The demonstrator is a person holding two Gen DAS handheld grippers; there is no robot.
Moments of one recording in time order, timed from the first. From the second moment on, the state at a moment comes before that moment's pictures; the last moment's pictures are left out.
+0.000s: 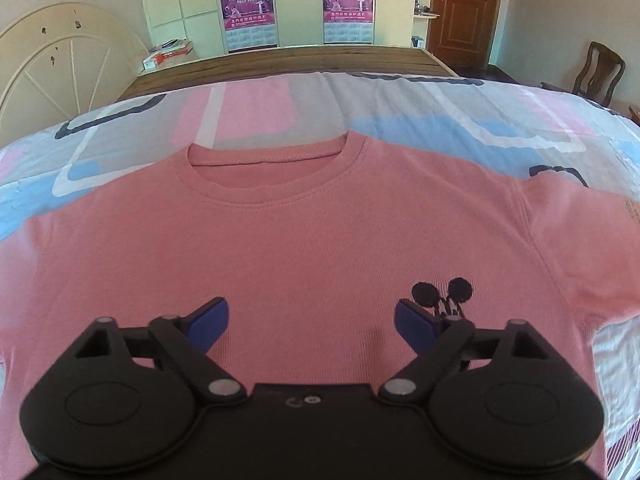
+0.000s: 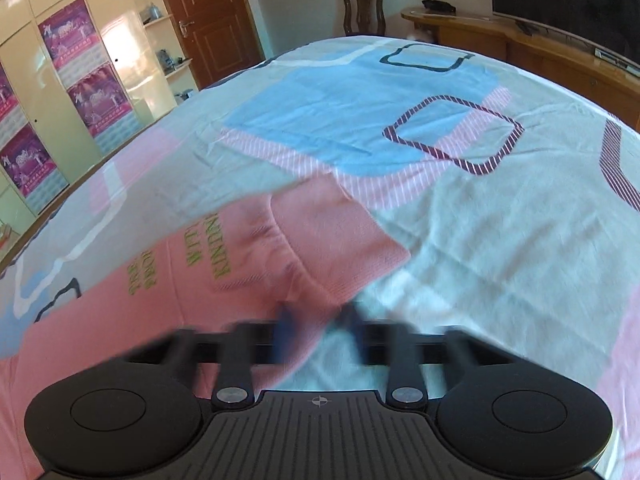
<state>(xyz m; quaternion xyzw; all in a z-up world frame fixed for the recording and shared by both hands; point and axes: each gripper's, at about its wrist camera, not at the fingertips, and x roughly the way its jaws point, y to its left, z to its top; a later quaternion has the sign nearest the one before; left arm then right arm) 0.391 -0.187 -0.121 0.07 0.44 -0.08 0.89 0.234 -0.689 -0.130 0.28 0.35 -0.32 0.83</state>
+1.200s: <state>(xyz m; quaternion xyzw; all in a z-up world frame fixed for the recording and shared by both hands) 0.401 -0.093 -0.112 -0.03 0.47 -0.14 0.87 0.306 -0.302 -0.093 0.12 0.38 0.05 0.92</state>
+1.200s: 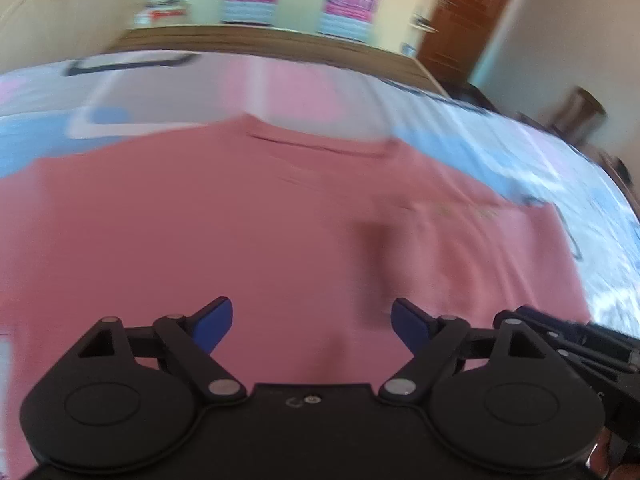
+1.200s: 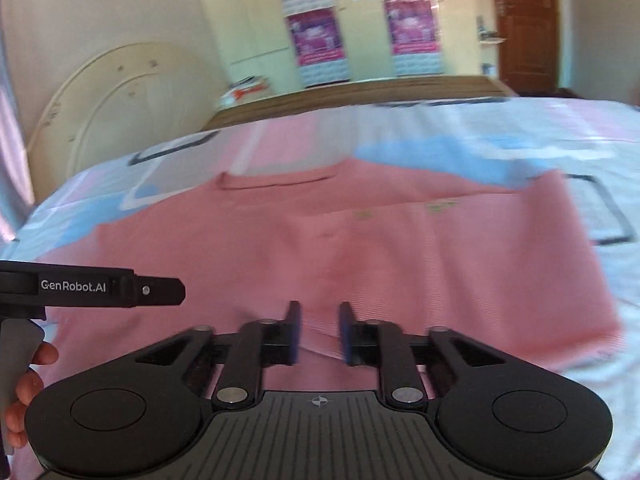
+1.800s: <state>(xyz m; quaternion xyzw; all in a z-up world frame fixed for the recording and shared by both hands) 0.420 -0.140 -0.154 -0.12 0.46 -0.19 0.86 0.248 -0.395 -0.122 0.10 0.41 -0.11 0.90</state>
